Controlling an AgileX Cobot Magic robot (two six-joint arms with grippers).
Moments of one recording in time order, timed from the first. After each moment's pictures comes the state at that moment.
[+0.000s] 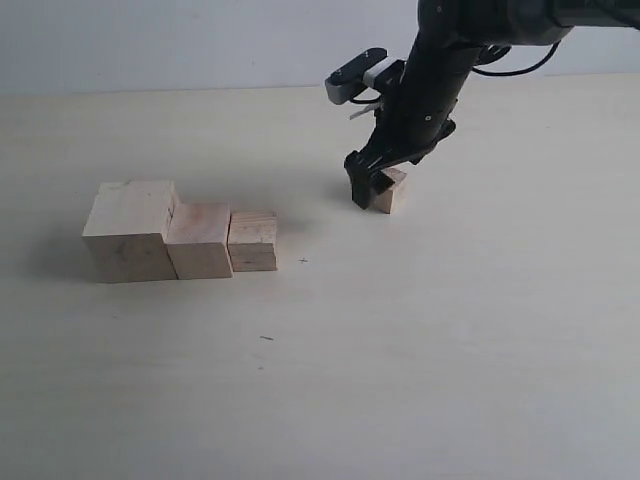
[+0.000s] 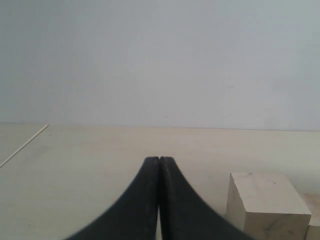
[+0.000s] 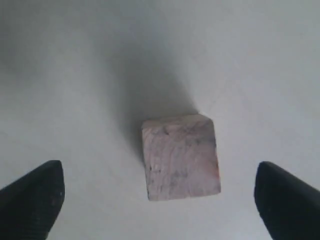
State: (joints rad) left arm 0.04 0.01 0.00 0.05 0.11 -0.04; right arm 0.52 2.24 -1.72 0.13 0.92 -0.49
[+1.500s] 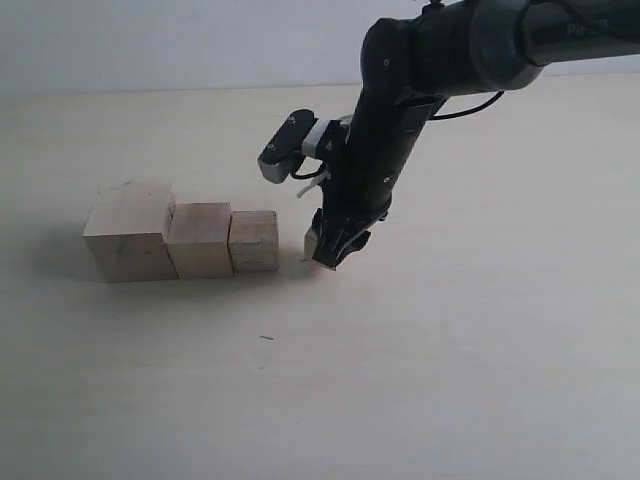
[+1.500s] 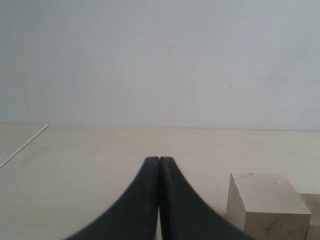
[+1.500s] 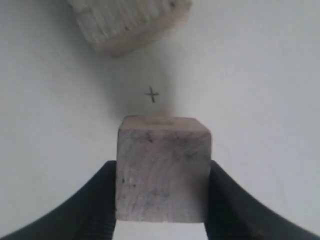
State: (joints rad) left arm 0.04 0.01 0.00 0.05 0.11 -0.04; right arm 0.71 2.10 -1.46 0.21 0.85 -0.71
